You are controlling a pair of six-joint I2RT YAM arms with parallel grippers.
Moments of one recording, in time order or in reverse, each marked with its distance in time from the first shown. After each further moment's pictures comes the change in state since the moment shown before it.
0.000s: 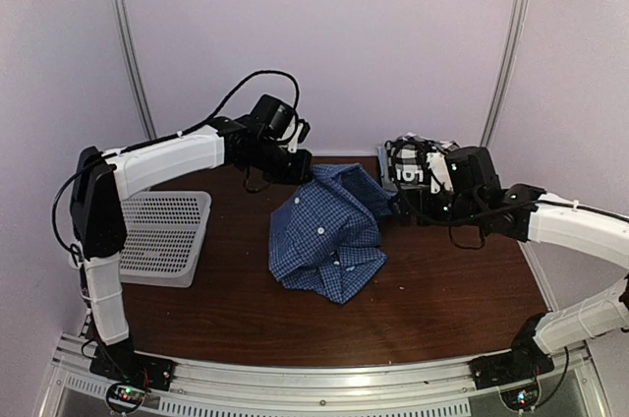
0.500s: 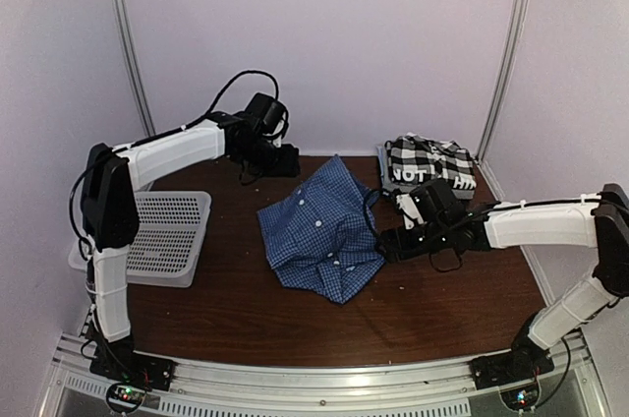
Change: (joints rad) left arm 0.104 0.114 0.106 -0.087 -0.144 -0.019; right arm 0.020 0.257 -0.092 0.081 -0.123 -0.016
